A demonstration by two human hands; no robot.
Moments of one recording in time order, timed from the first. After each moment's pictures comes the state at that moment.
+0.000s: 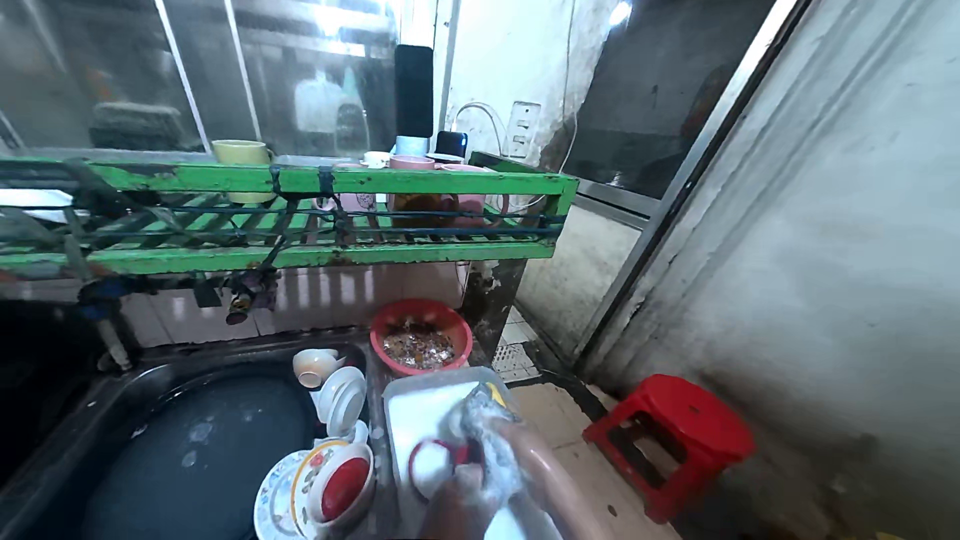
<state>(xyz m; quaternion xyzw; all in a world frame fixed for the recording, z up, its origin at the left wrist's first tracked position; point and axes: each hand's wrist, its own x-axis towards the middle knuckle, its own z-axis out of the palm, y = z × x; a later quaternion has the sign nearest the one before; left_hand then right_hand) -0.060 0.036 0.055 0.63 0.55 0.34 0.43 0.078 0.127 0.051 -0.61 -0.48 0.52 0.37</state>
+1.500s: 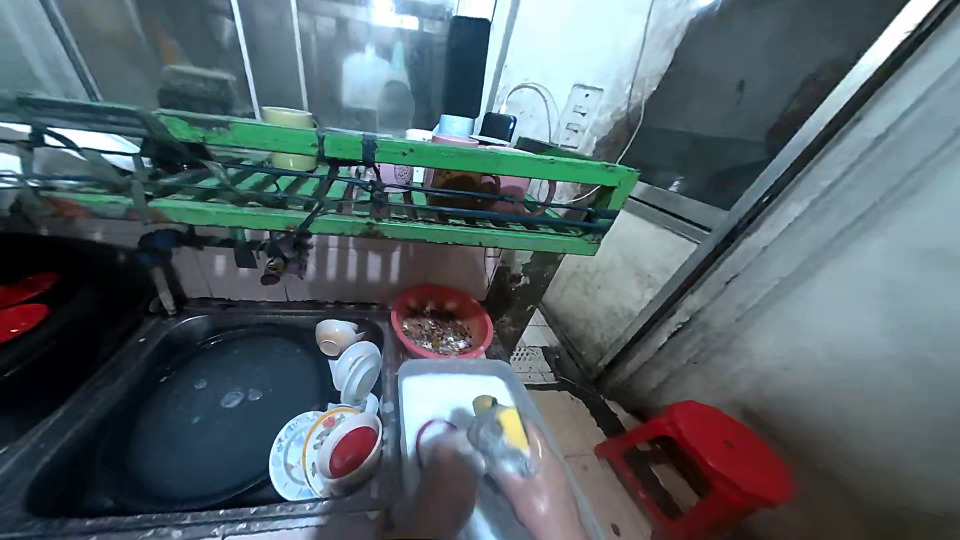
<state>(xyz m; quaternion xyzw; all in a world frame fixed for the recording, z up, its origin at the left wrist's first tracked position) -0.057 0.050 0.044 0.44 0.53 0.50 0.53 0.078 0.072 0.066 -0.58 -0.65 0.35 0.36</state>
